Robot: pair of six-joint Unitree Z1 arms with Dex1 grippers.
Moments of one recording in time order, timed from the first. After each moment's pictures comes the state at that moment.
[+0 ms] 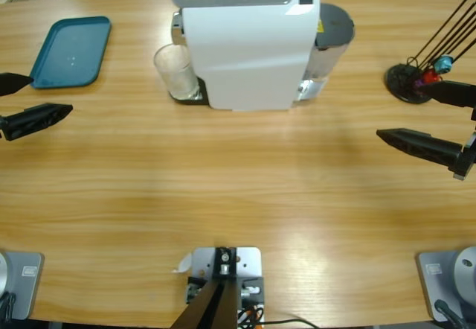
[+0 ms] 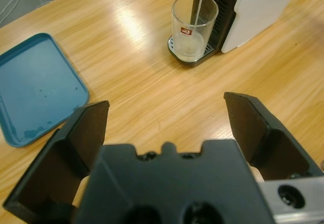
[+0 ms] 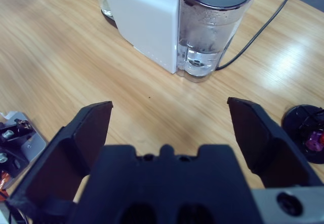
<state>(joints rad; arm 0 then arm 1) -0.63 1.00 -0.47 0.02 -0.05 0.05 0.63 0.91 -0.49 0.10 0.08 -0.02</state>
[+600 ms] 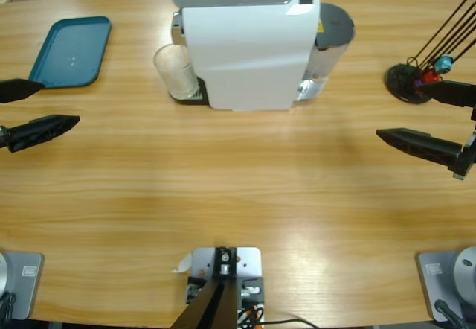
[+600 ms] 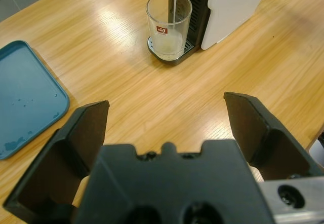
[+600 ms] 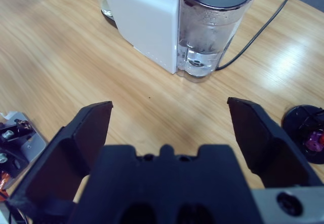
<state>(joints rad) -0.63 1.00 -0.46 0.02 -0.12 0.07 0.63 0.91 -0.49 0.10 0.08 -0.02</state>
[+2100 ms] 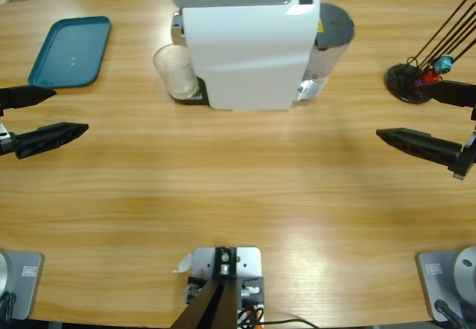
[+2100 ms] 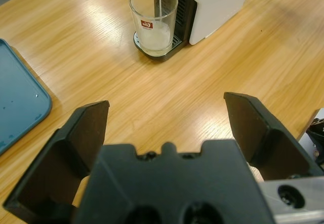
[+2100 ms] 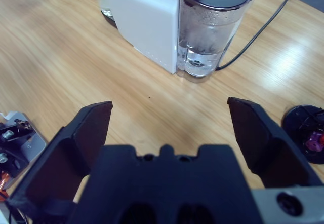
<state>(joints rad) -0.63 1.03 -0.46 0.02 -0.18 0.07 0.63 0.91 -0.49 0.10 0.08 -0.02</state>
